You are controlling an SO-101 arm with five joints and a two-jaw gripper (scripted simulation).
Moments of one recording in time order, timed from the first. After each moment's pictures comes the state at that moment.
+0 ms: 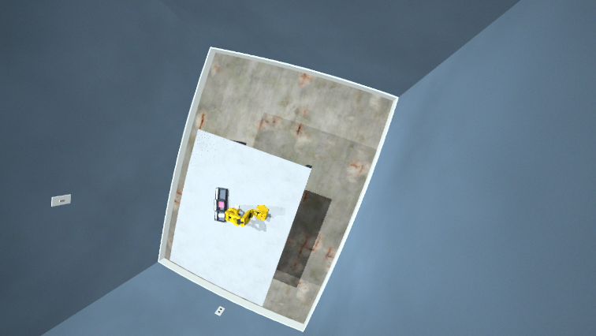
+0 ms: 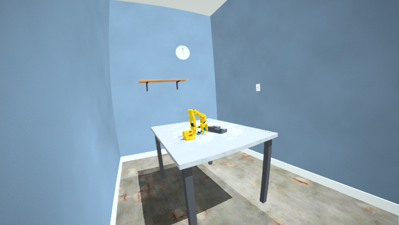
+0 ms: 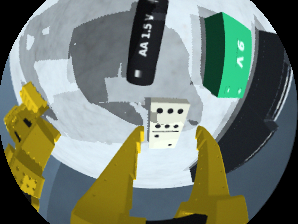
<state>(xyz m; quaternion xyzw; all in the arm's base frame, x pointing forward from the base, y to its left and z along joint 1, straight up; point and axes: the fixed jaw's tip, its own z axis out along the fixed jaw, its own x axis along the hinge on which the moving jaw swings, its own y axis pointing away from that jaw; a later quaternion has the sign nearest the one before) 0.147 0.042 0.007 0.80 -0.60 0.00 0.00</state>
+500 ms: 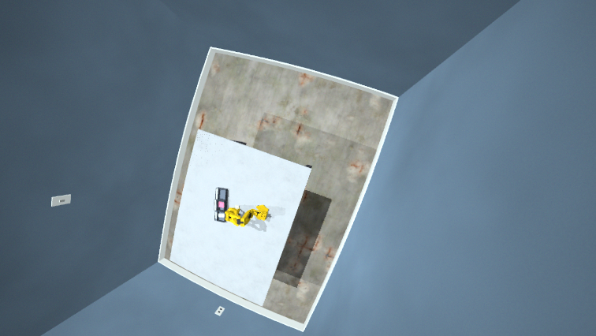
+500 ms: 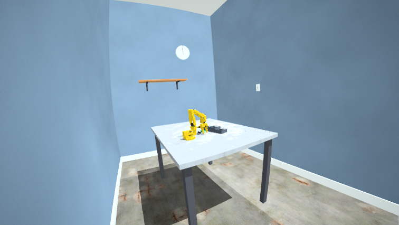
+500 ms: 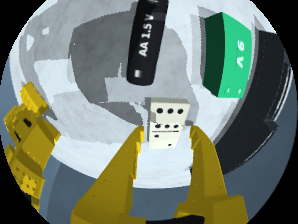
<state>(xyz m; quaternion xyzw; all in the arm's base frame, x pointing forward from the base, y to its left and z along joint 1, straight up) 0.147 0.042 0.007 0.80 -0.60 0.00 0.00</state>
